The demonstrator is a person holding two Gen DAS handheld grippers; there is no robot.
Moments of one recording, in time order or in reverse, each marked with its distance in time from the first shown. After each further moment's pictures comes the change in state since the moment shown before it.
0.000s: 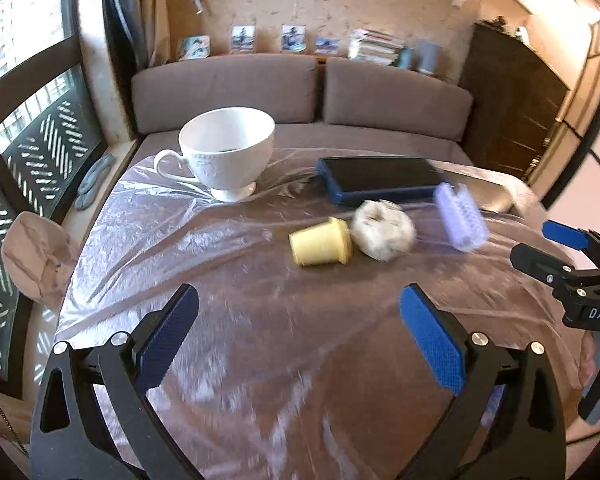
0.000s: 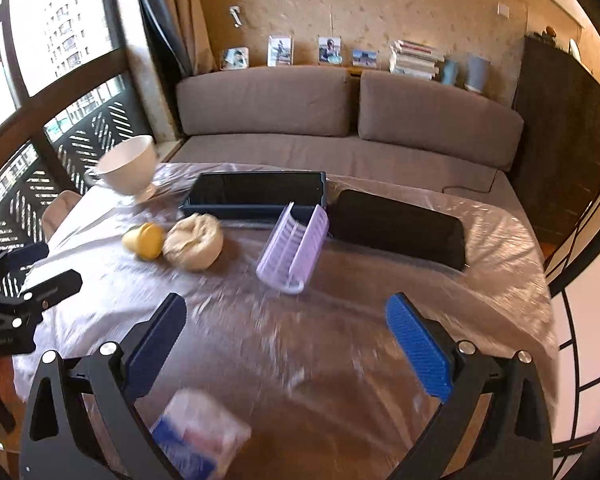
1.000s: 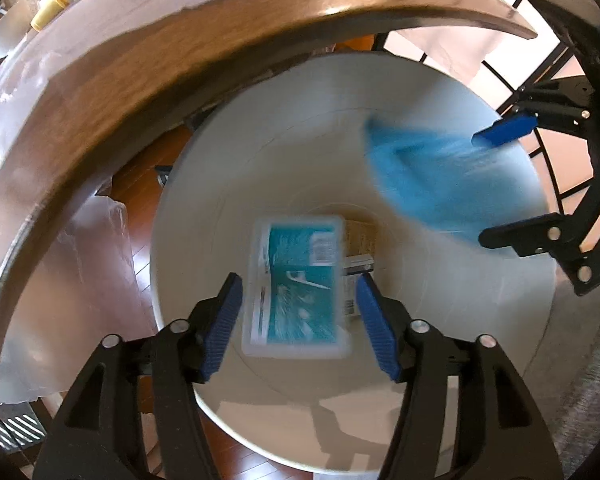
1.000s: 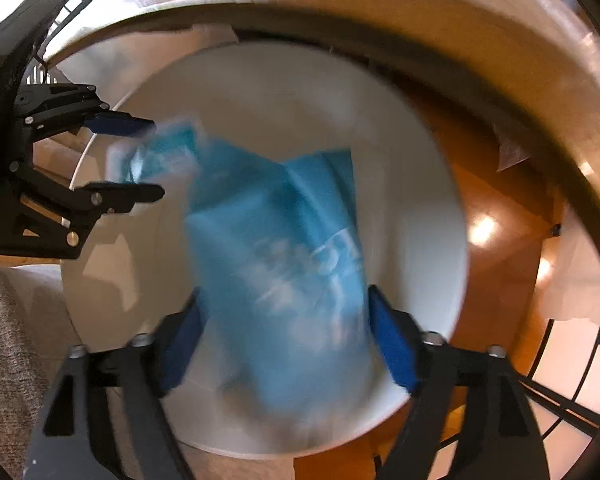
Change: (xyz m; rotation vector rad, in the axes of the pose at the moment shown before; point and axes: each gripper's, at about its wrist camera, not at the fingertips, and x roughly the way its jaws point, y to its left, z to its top) left arm -0.028 -0.121 -0.251 0.556 0.446 -0.262; right arm -0.064 0.058 -0.293 -0.205 0.525 0.212
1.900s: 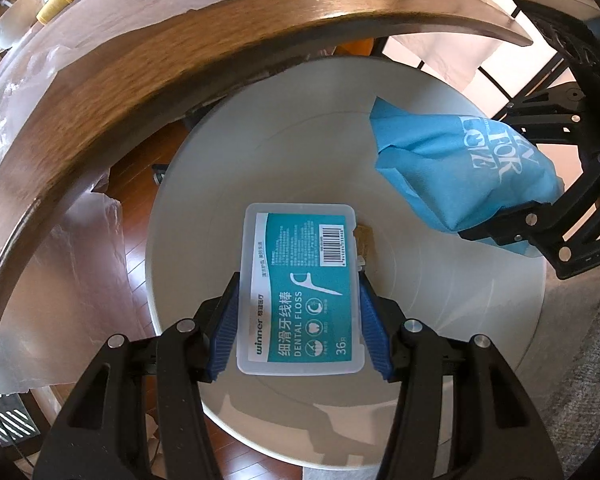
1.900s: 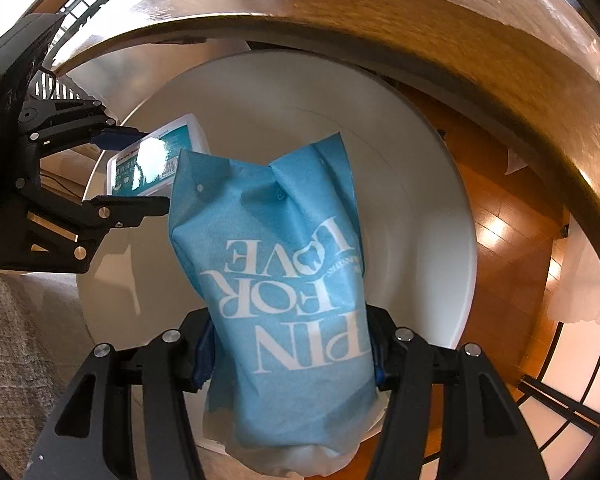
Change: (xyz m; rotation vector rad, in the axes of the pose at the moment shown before) left arm -0.005 0.005 -0.002 -0.022 -0.010 -0.016; right arm 0.009 -0.003 0.001 0.014 0.021 0.034
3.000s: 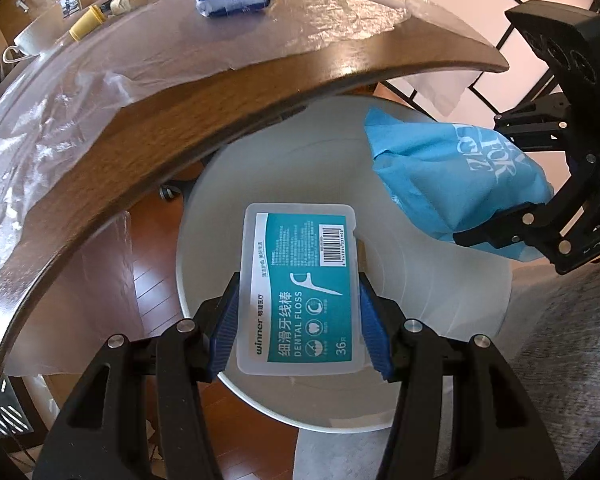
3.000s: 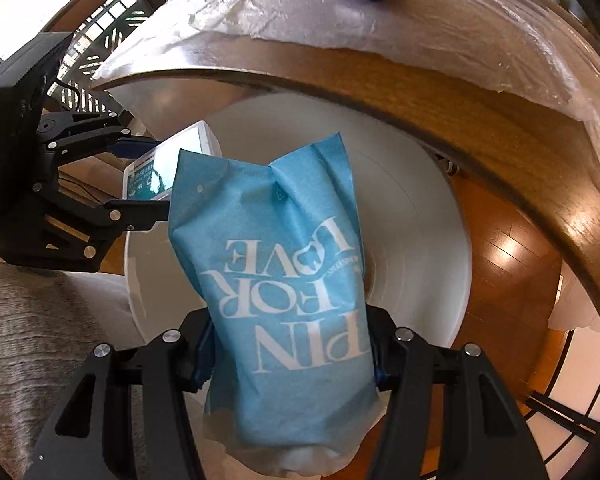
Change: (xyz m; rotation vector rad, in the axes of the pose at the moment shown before) left arm -0.038 0.011 -0.022 -0.017 -0.085 -0.003; right arm -0.036 -0.014 -0.030 -0.045 -0.063 0.051
